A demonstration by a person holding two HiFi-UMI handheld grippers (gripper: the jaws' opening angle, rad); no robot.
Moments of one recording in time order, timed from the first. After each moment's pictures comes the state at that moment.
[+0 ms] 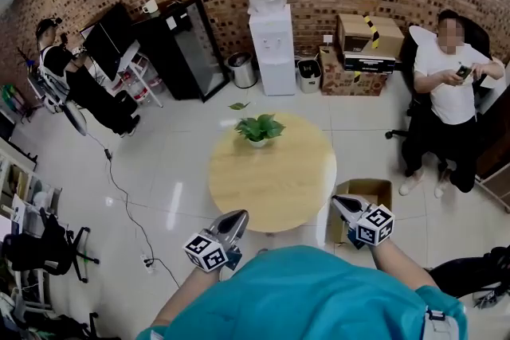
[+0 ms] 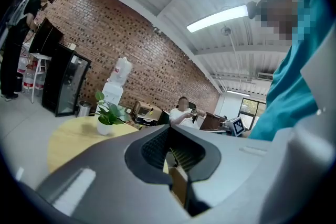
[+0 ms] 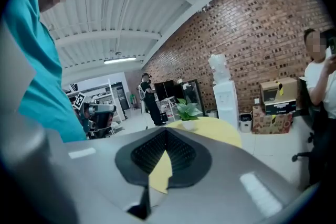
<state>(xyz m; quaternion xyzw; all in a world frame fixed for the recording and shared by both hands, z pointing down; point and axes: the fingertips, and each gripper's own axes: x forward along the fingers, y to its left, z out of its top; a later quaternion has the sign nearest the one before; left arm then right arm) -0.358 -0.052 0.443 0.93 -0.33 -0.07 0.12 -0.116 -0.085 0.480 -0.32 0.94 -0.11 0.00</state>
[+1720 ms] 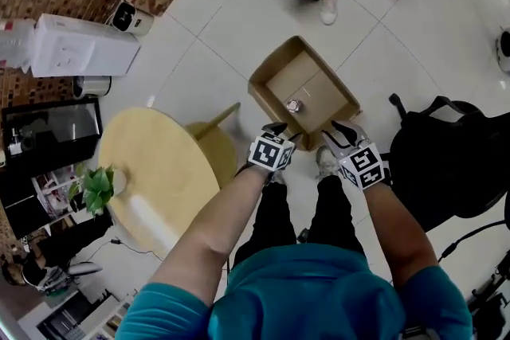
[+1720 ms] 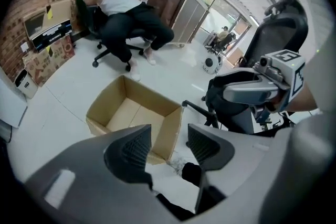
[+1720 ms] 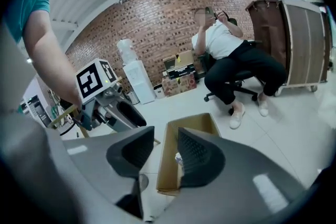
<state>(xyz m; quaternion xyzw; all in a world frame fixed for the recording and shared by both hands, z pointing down) 0.160 -0.304 1.089 0.84 0.03 0.53 0.14 0.235 -0.246 1.009 -0.66 0.69 -0.28 -0.01</state>
